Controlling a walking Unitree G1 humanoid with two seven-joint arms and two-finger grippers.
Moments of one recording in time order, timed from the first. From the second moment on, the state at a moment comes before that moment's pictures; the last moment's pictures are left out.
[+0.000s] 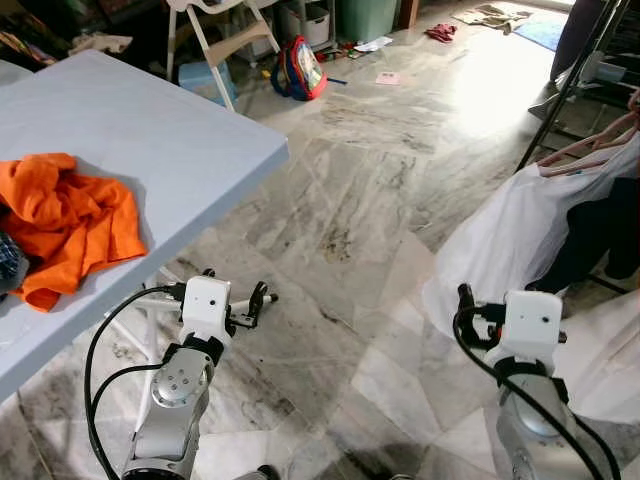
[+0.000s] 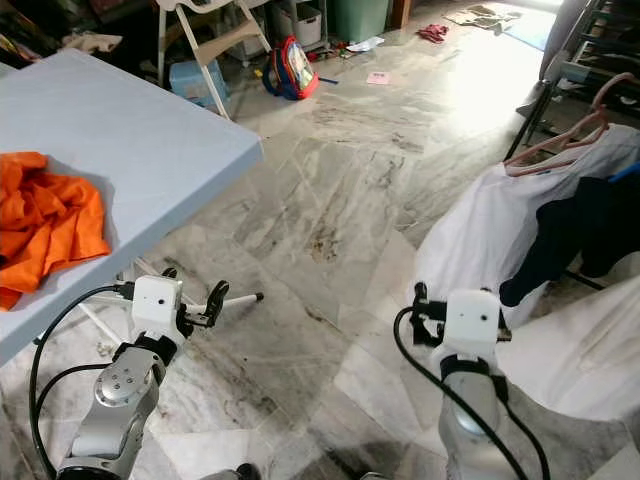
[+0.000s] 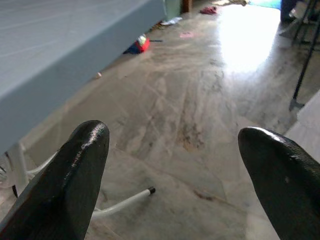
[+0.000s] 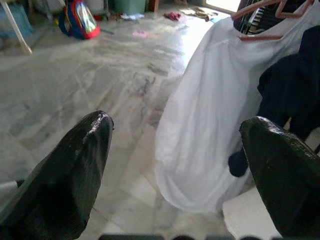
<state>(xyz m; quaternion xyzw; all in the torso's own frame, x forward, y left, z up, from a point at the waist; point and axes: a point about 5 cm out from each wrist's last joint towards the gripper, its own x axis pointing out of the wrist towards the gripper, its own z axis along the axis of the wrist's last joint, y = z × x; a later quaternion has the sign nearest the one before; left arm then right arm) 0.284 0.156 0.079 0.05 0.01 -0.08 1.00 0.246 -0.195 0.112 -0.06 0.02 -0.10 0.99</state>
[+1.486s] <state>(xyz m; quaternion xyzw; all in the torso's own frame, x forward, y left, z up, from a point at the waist) 0.325 0.161 0.144 0.04 -0.12 -0.03 0.99 0.250 -0.203 0.152 -0.08 -0.10 -0.17 0.98</state>
